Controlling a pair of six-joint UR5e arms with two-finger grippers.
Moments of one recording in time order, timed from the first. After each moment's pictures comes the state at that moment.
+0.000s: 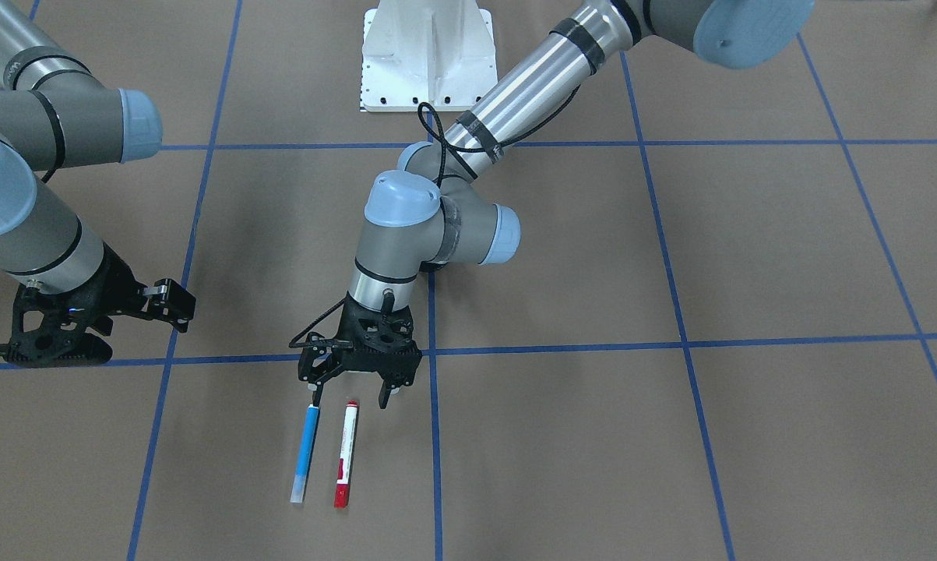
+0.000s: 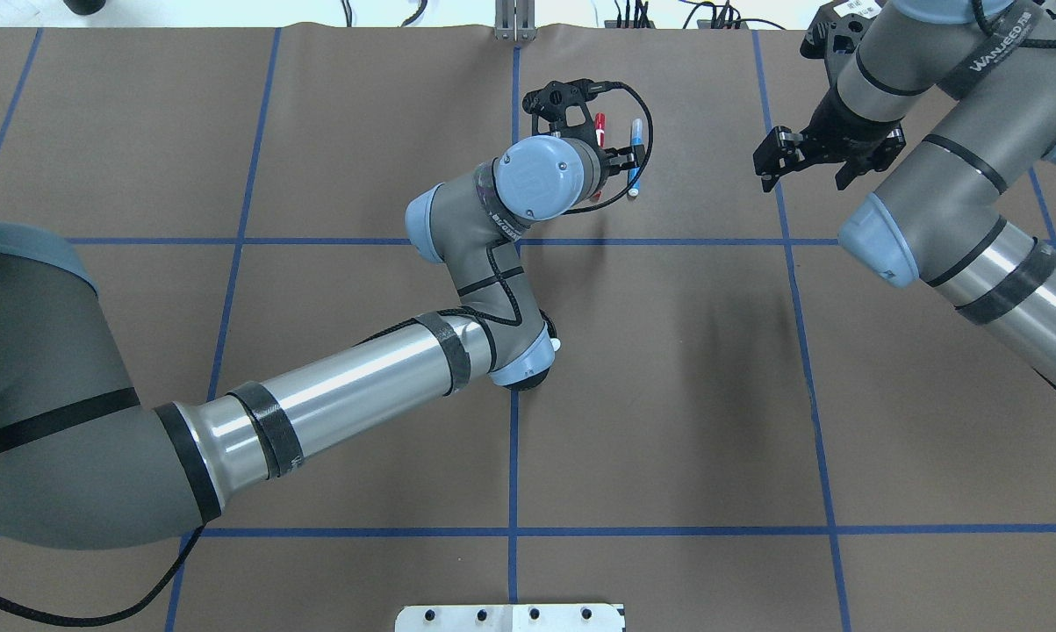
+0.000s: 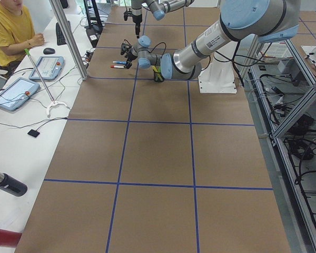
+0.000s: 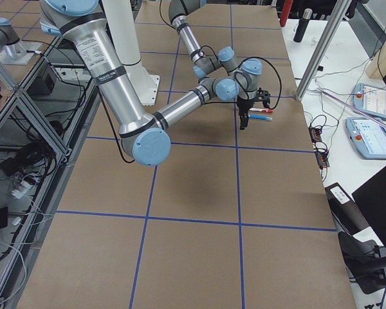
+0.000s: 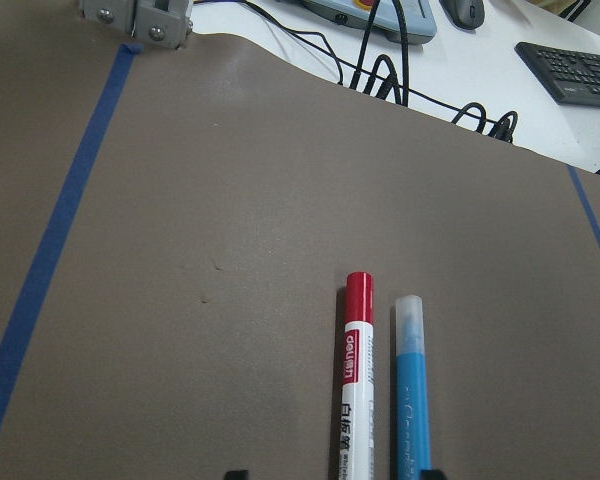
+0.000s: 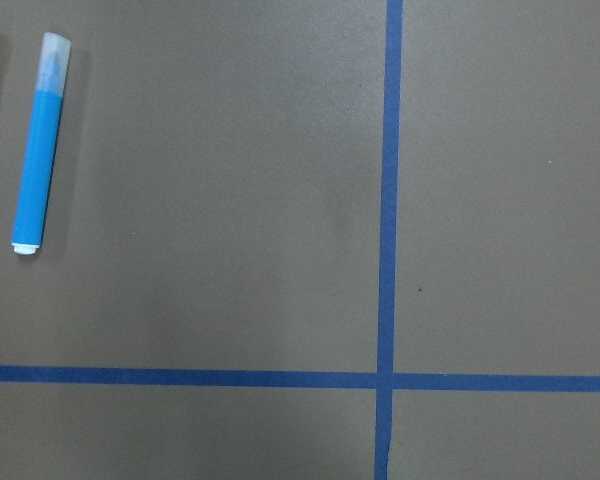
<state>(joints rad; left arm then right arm) -0.56 -2.85 -0.55 -2.57 -1.48 -1.34 0.98 -1.07 1.62 -1.60 2.15 0.74</state>
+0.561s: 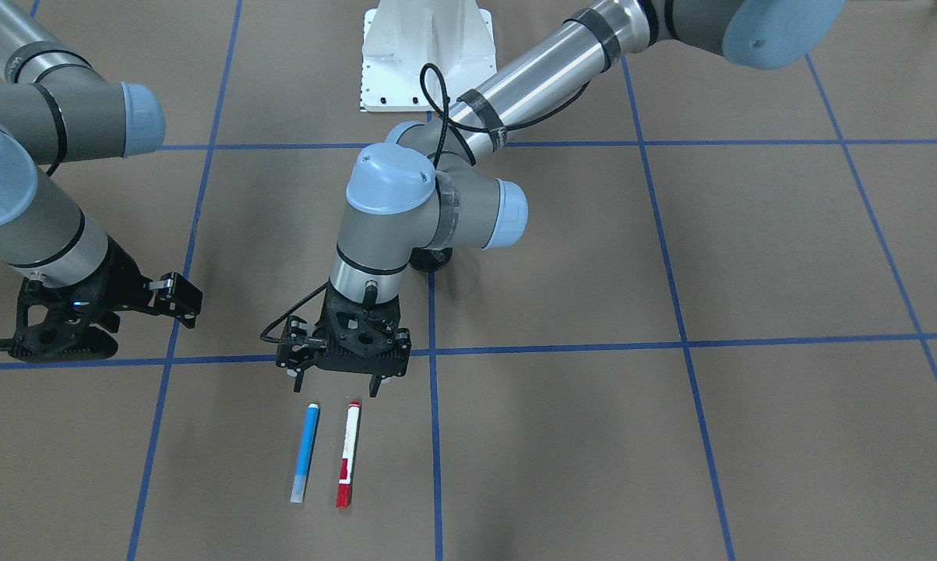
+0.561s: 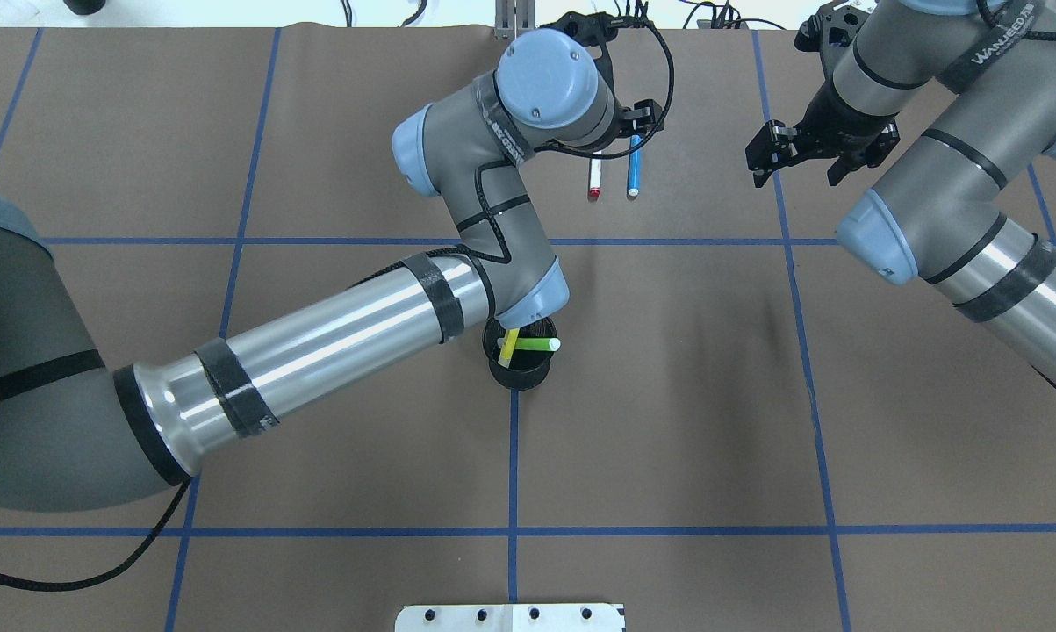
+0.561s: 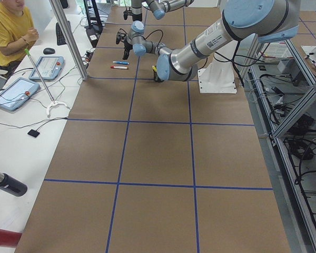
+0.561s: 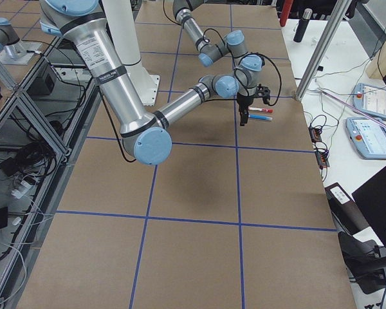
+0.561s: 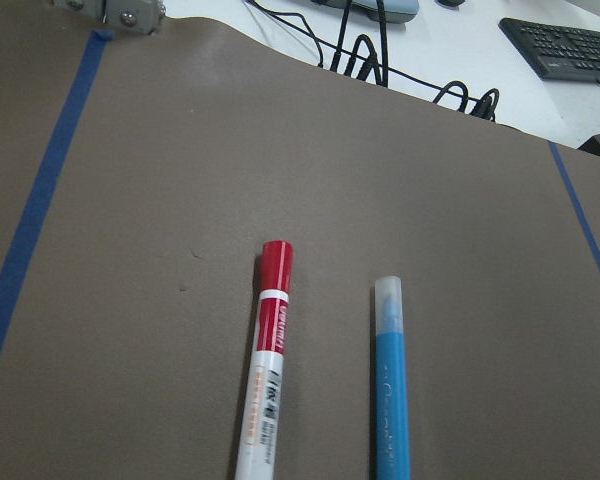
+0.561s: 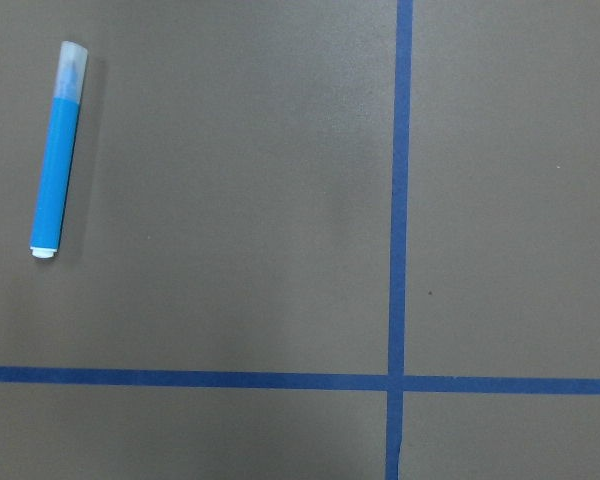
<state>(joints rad) -0.66 -2.80 -0.85 -2.22 -1.74 -1.25 0.99 -1.07 1.65 -1.60 2.17 0.75</state>
